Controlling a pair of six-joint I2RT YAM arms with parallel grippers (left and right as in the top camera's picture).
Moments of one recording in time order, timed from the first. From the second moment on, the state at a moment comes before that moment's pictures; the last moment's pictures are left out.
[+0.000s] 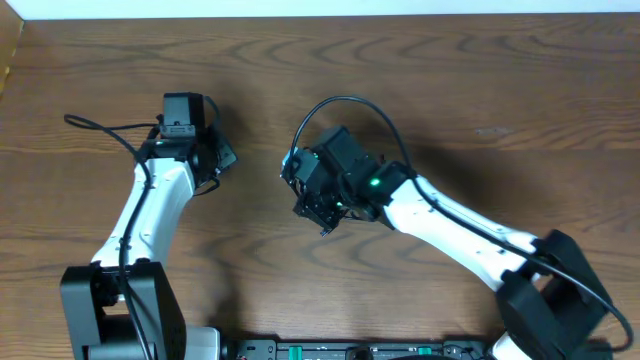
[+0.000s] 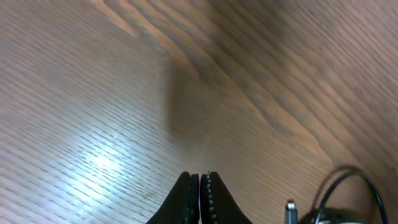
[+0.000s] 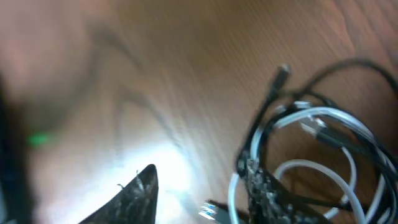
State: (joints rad) left arm 0.04 1.59 1.05 -0.61 -0.01 -0.54; right arm 0.79 1.77 1.22 -0.45 -0.33 -0.11
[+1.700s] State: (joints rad) left arm 0.04 1.59 1.05 -0.62 -0.01 -0.55; right arm 0.81 1.94 1.22 -0.46 -0.14 -0.65
